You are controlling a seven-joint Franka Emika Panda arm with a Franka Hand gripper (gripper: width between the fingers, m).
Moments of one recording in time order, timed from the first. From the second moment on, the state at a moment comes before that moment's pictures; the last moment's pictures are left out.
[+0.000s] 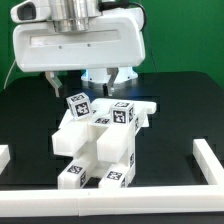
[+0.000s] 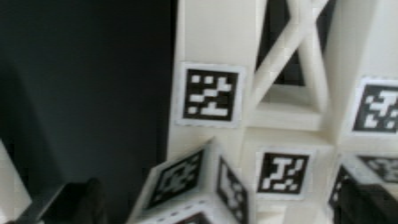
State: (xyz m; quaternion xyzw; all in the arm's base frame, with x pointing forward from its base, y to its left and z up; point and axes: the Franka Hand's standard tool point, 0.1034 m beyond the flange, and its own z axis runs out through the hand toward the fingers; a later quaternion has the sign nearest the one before) arm 0.550 -0.051 0.131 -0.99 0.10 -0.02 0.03
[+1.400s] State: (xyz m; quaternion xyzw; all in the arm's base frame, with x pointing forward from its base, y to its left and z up) arm 0.553 -0.063 0.127 -0.99 0.11 -0.02 0.01
